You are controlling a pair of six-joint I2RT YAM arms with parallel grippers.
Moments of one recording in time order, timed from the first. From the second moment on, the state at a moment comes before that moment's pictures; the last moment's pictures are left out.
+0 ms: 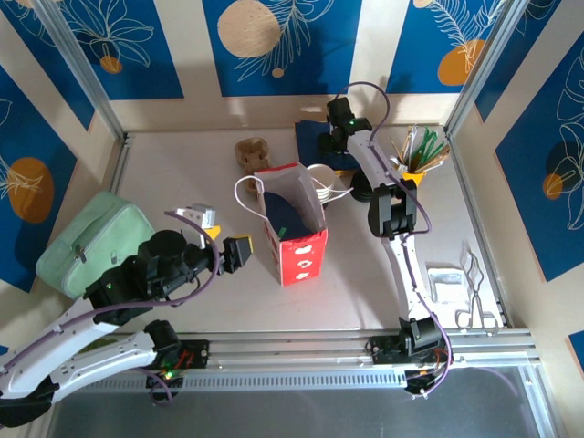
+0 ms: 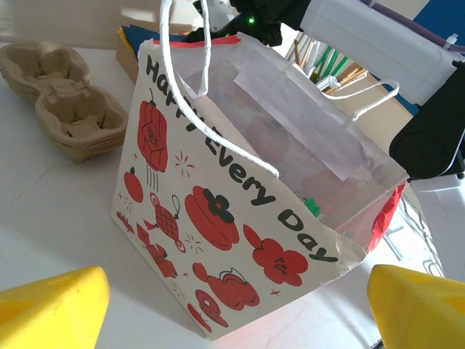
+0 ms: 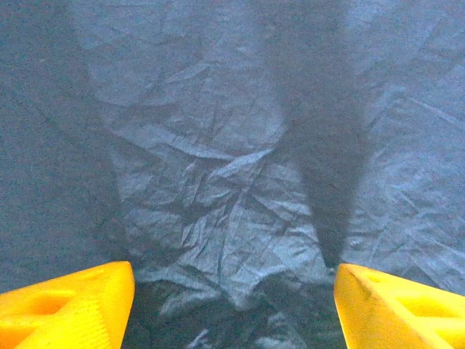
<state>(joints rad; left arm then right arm) -0.95 0.66 0.88 -0.59 -0.24 -0.53 0.27 2.63 2.57 -0.92 0.11 0.14</state>
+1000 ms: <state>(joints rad) -0.95 0.69 0.89 -0.60 -0.24 -0.54 0.27 2.67 2.60 -0.90 0.04 0.16</state>
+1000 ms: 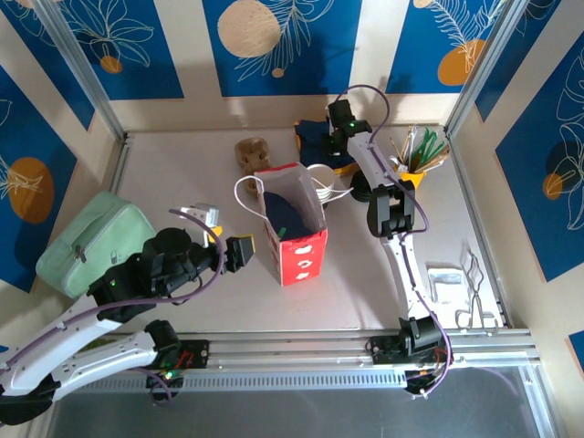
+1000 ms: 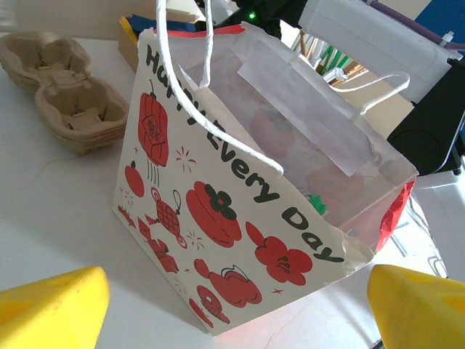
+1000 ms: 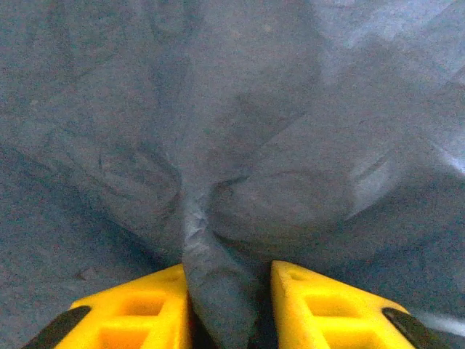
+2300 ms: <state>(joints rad) -0.95 0.64 0.89 -0.60 -0.24 -0.56 0.36 2.08 2.65 -1.10 -0.04 0.20</state>
